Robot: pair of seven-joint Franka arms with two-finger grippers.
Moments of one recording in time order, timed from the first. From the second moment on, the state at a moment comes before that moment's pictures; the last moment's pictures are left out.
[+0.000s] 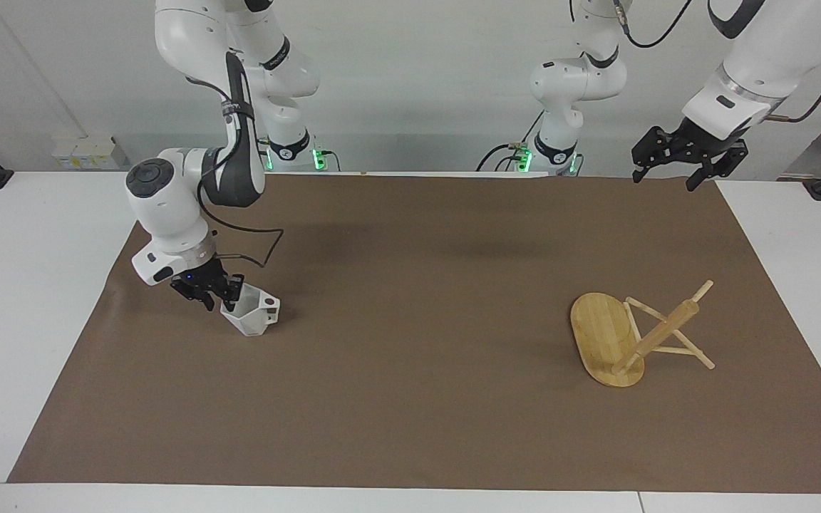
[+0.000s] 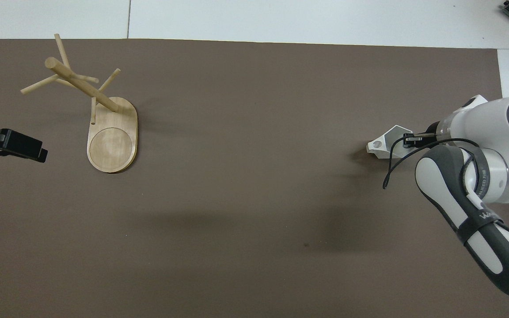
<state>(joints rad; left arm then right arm) 0.04 0.01 -0.13 -1.48 -0.07 1.41 0.09 -0.10 0.21 0.04 -2.02 -0.03 2.31 0.00</state>
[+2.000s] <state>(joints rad) 0.04 0.01 -0.13 -1.48 -0.07 1.42 0.09 0.16 0.19 0.08 -1.56 1.03 1.84 -0.07</state>
